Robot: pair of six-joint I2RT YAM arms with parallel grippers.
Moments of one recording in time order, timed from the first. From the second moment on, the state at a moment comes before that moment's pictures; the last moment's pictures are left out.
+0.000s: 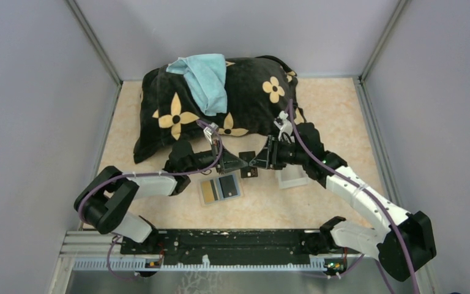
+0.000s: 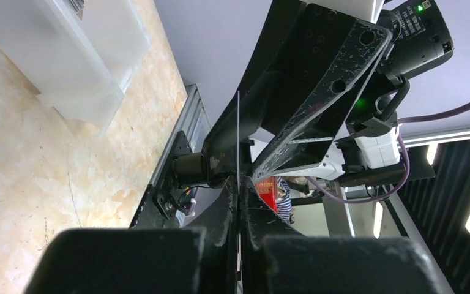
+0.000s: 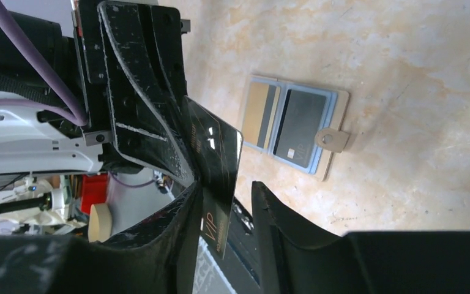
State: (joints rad) left arm -0.65 1.49 0.49 1.06 0.70 -1.35; right arm 0.53 1.06 0.78 -0.24 -0.53 0.65
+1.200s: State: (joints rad) left arm -0.63 0.98 0.43 -0.12 0.11 -1.08; right arm 0.88 1.36 1.08 -0.48 -0.13 0.47
